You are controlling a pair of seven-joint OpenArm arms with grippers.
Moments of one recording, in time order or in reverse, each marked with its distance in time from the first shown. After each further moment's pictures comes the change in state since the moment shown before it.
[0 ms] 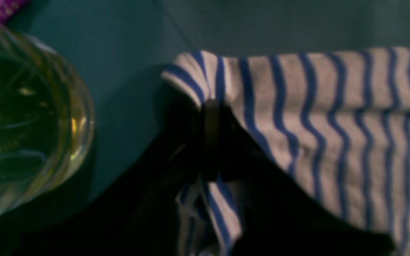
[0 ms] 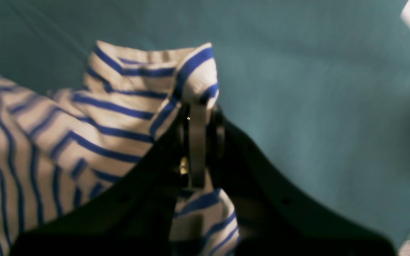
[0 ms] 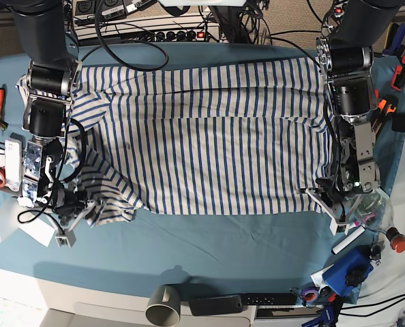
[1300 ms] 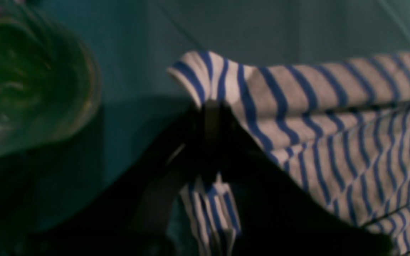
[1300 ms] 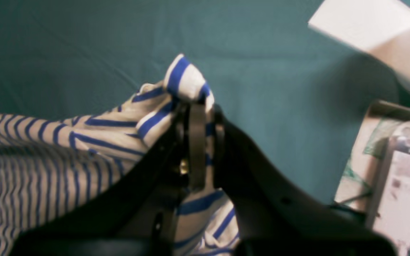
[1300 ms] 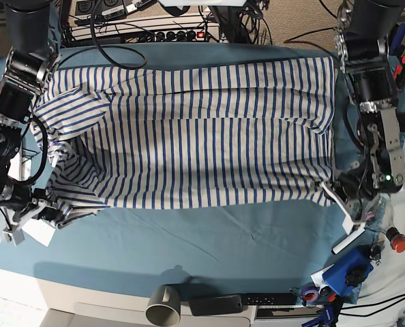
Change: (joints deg) left arm 5.1 -6.1 -0.2 17.4 -16.8 -1.7 20.6; right arm -5.3 8.6 13.6 16.8 23.7 1.9 -19.7
